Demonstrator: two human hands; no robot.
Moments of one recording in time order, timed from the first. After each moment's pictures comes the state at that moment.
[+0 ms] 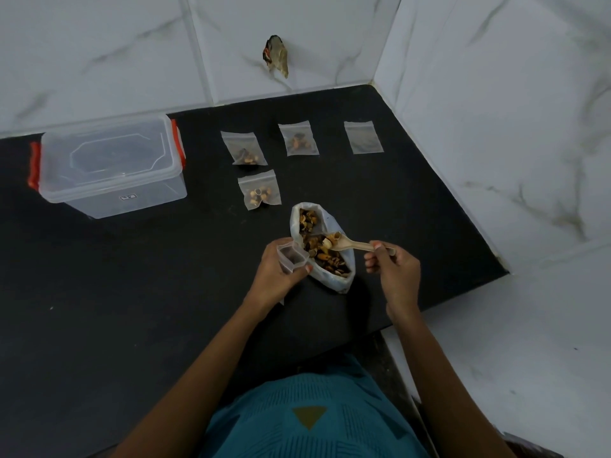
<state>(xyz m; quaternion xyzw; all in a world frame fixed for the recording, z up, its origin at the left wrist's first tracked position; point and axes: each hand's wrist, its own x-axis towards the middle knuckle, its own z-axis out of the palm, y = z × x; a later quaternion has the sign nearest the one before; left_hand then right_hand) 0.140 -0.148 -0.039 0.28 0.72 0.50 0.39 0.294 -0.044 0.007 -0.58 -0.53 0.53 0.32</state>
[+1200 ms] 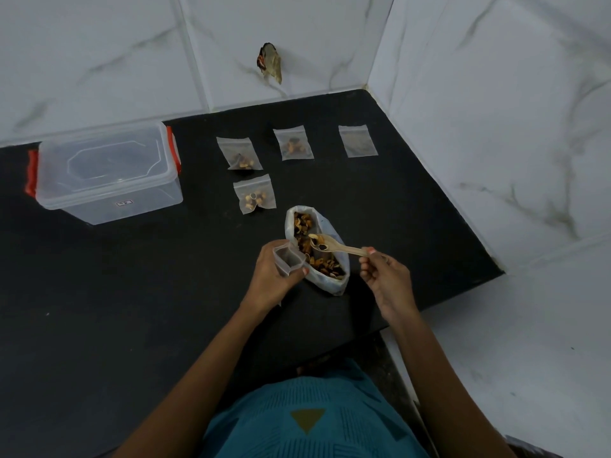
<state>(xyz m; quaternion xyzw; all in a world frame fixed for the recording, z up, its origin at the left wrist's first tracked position) 0.146 -0.148 -0.028 0.29 0.72 0.51 0.37 0.296 -0.044 0.019 -0.56 -0.33 0.70 0.30</state>
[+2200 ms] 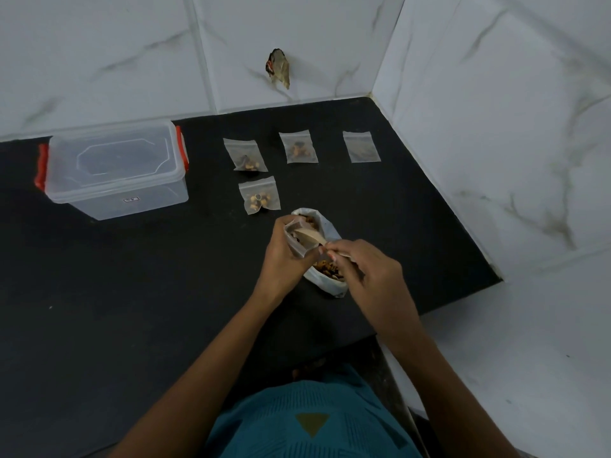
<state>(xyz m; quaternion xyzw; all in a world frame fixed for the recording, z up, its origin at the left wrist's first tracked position) 0.153 -0.132 0.012 0.33 0.66 0.60 0.31 0.284 -0.084 0.070 -0.22 -0.88 0.25 0.34</state>
